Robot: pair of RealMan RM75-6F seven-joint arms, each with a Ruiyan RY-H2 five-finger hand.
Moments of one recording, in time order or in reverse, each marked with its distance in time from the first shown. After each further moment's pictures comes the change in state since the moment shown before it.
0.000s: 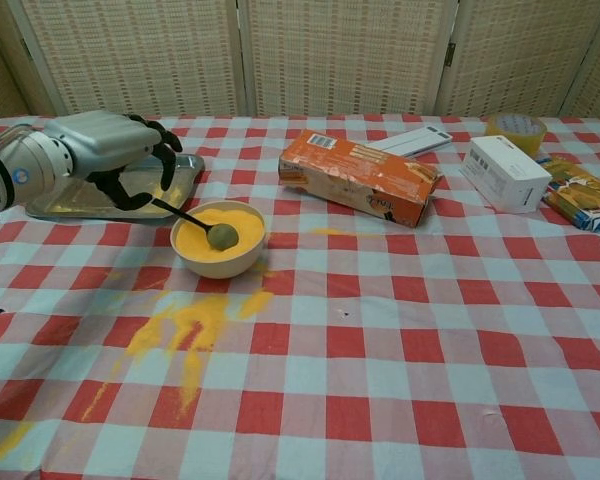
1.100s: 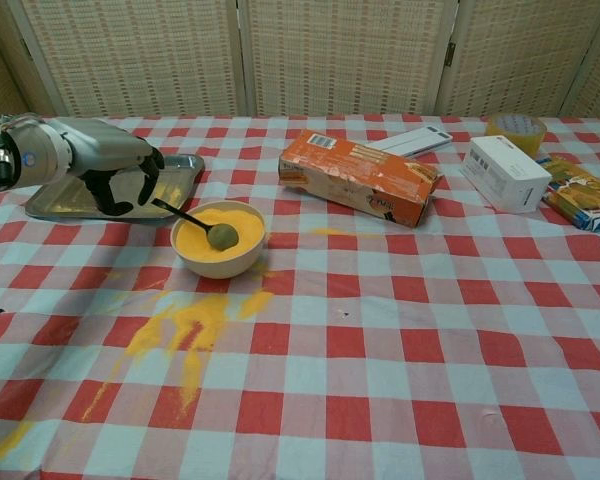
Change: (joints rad) left arm -0.193 0.080 0.148 -0.026 -0.409 -0.052 0.132; right arm 0.002 -0.007 0.005 0.002 0.015 -0.005 -0.016
